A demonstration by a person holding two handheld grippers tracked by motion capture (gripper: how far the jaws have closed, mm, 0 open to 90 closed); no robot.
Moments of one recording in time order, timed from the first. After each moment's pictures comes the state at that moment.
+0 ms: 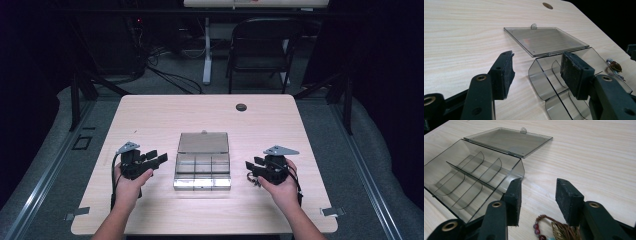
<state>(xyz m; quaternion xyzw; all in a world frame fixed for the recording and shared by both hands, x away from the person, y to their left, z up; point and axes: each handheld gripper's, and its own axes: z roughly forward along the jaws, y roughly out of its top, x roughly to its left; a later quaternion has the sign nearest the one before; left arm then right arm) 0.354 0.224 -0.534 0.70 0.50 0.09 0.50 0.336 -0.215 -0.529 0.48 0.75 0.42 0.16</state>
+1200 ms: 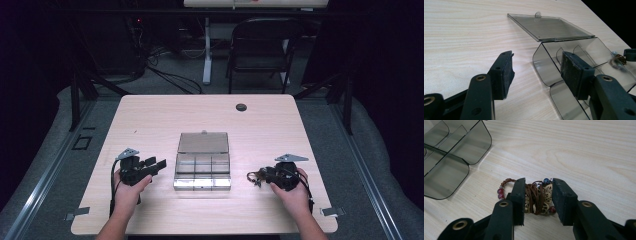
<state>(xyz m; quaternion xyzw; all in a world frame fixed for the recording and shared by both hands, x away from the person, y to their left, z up) 0.346 0.229 -0.549 0.70 0.52 0.08 0.49 0.332 -0.251 -0.563 0.52 0.75 0.37 0.15</state>
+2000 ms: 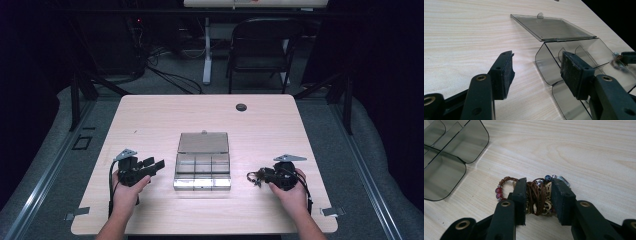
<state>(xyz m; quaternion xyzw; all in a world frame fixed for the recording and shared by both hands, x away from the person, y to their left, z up) 0.344 0.233 -0.550 0.69 0.52 0.09 0.49 0.338 -0.251 -0.572 0.53 0.75 0.37 0.13</state>
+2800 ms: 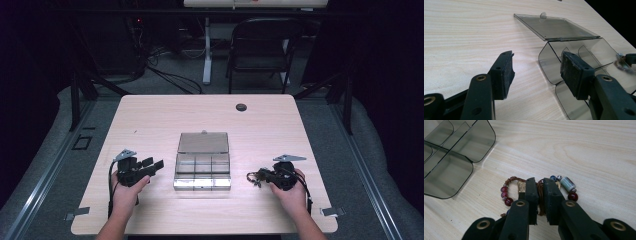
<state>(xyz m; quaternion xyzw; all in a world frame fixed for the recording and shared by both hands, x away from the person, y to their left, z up) 0.344 0.235 -0.551 0.69 0.53 0.09 0.48 0.338 -0.250 -0.572 0.53 0.75 0.38 0.11</state>
